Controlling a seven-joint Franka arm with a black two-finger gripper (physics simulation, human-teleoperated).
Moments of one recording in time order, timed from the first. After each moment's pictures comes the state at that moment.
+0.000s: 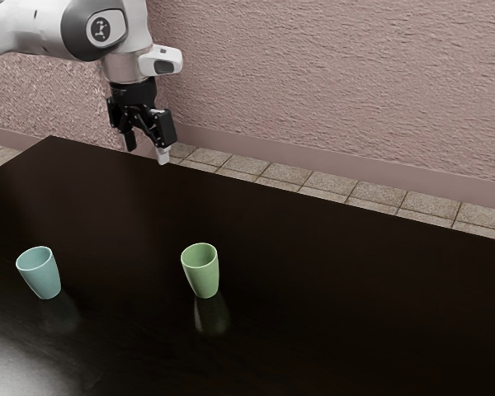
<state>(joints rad) -0.10 0.04 0.06 -1.60 0.01 1.59 0.13</state>
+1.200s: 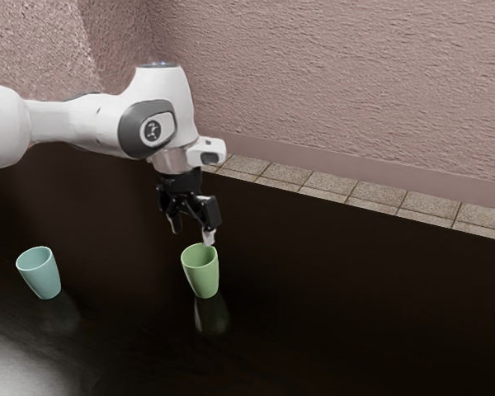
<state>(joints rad) -0.12 0.11 -0.02 -1.93 -0.12 1.93 0.10</state>
